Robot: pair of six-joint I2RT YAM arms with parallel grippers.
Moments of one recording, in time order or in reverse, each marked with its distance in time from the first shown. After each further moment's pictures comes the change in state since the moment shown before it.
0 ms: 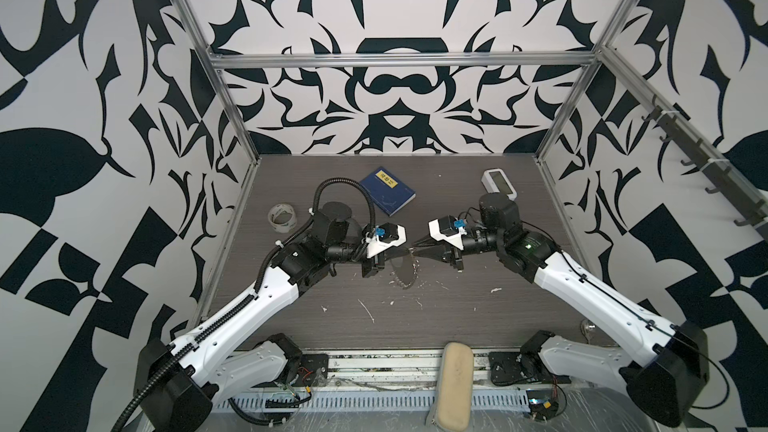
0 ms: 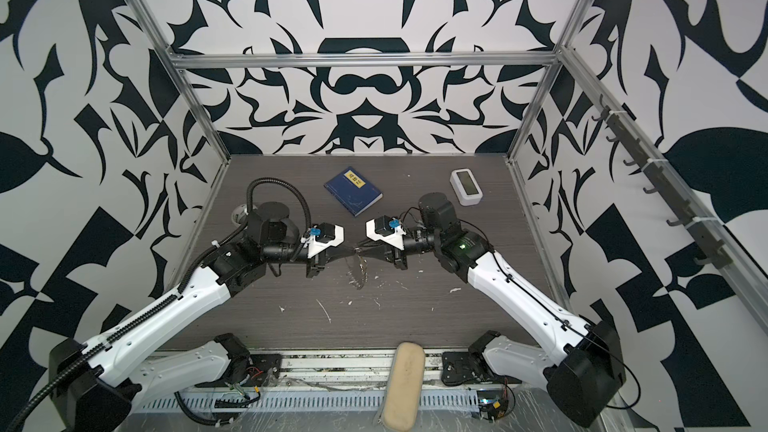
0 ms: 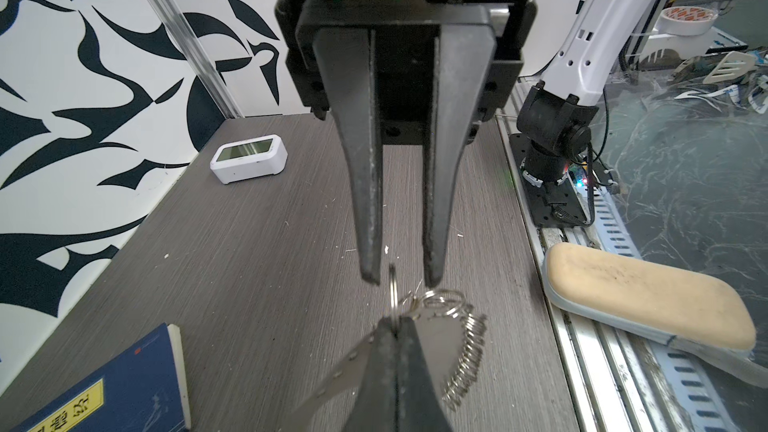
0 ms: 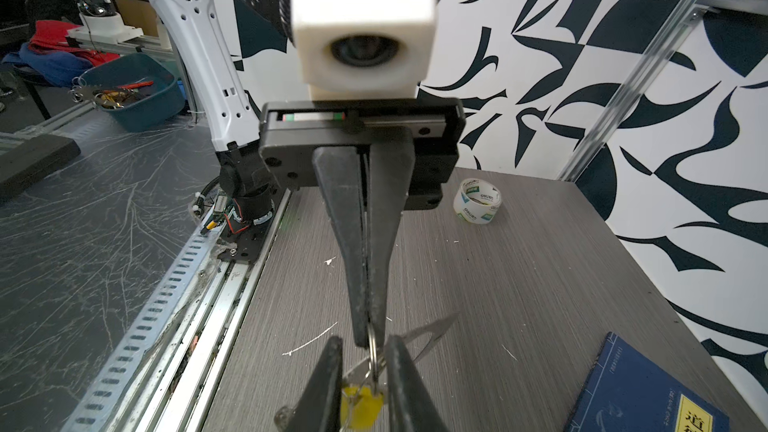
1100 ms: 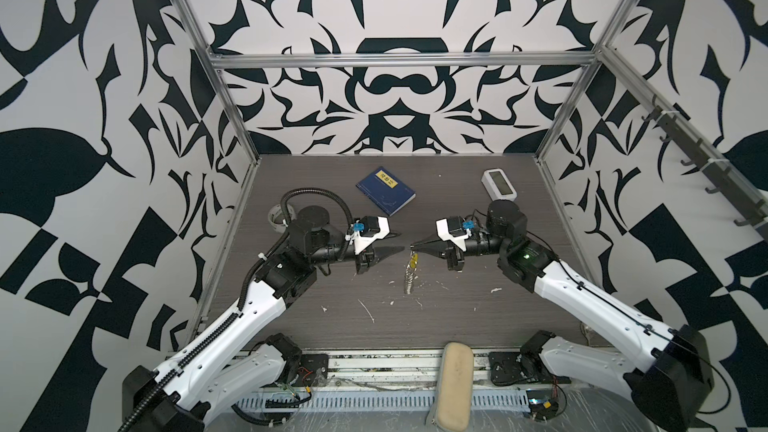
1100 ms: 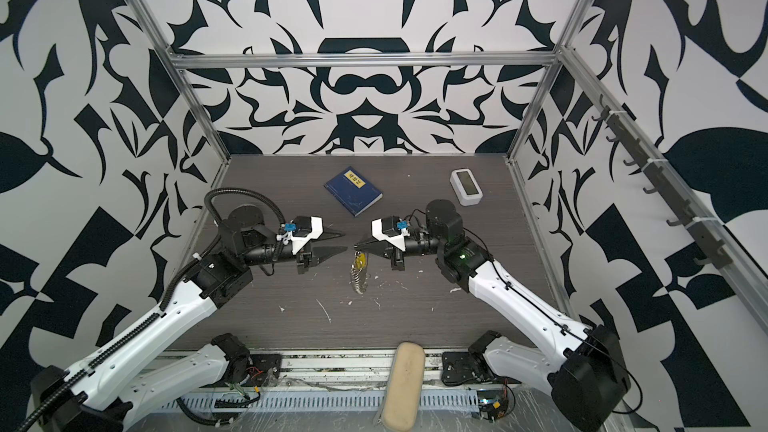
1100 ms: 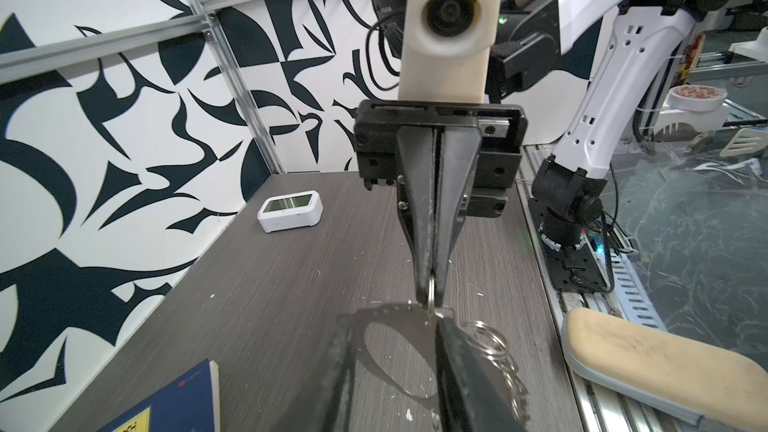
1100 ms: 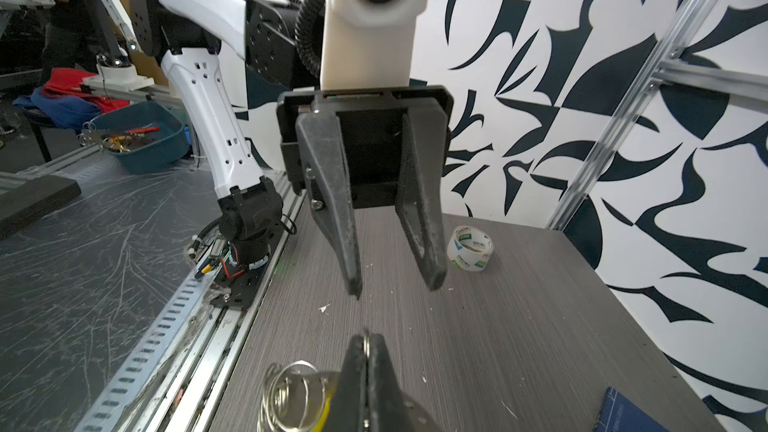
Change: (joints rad) left arm 0.067 -0.132 -0.080 0.226 0.043 -0.183; right arm 0.006 -0.043 -0.142 0.410 -0.039 0.236
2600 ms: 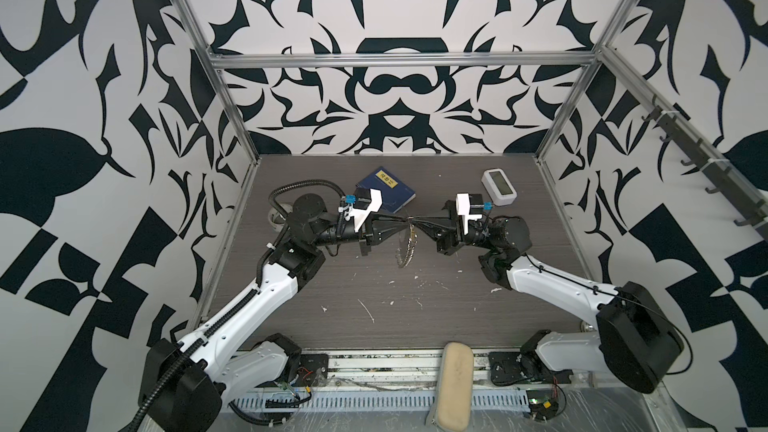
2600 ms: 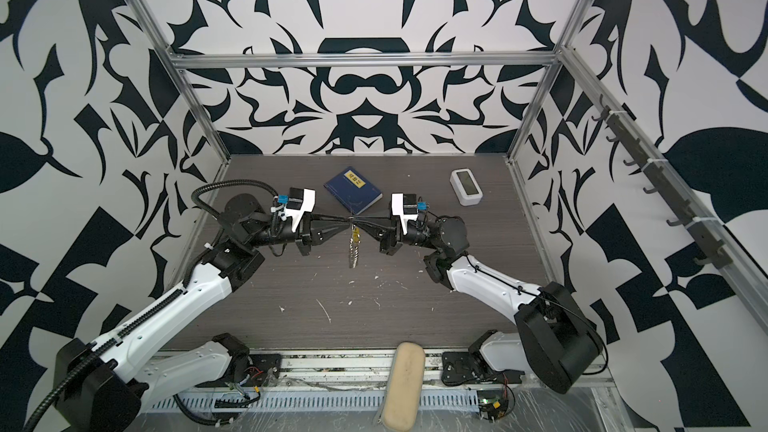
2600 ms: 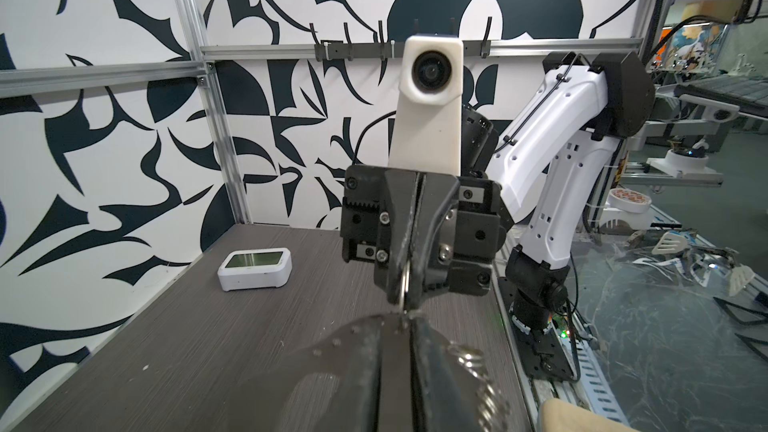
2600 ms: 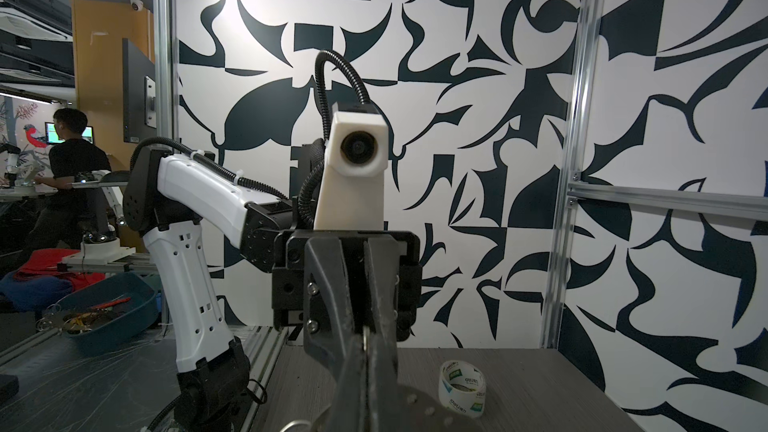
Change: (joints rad) left arm 0.064 0.157 0.031 0.392 0.180 -0.353; right arm 0.000 0.220 -0.121 1.048 0.122 0.664
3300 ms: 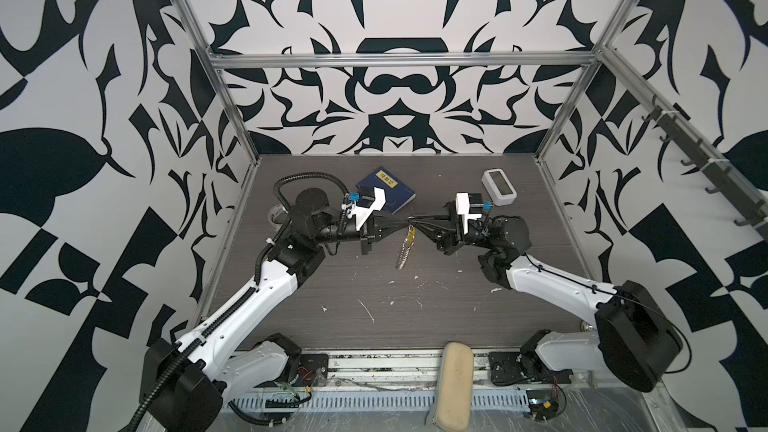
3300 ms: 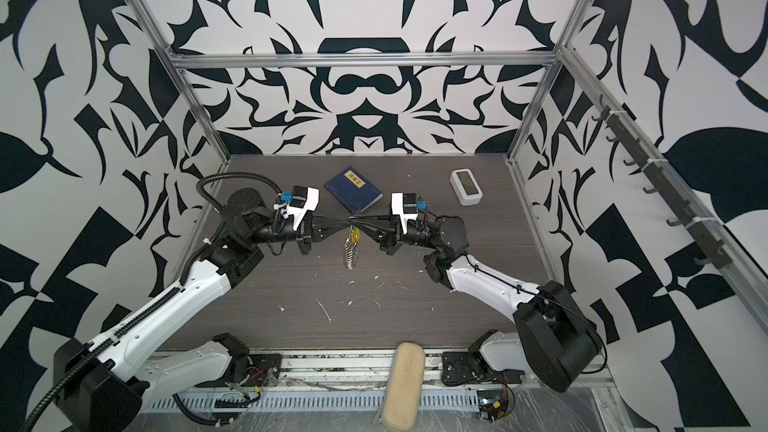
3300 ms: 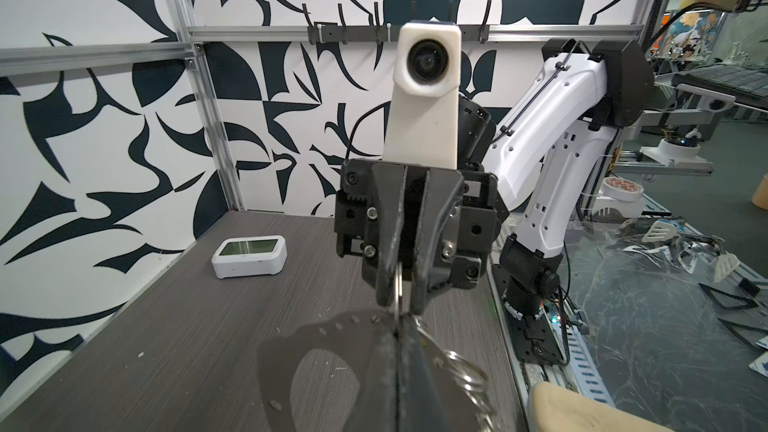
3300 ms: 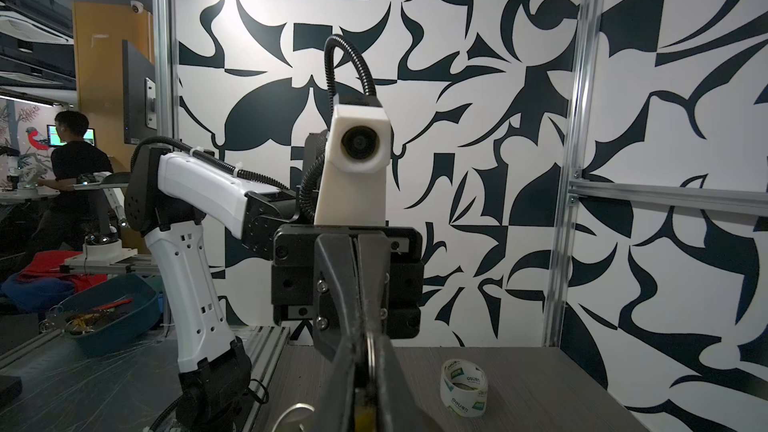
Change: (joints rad) left arm 0.000 0.000 0.067 -0.187 -0.009 0.096; right arm 0.000 0.006 0.000 0.000 -0.004 0.009
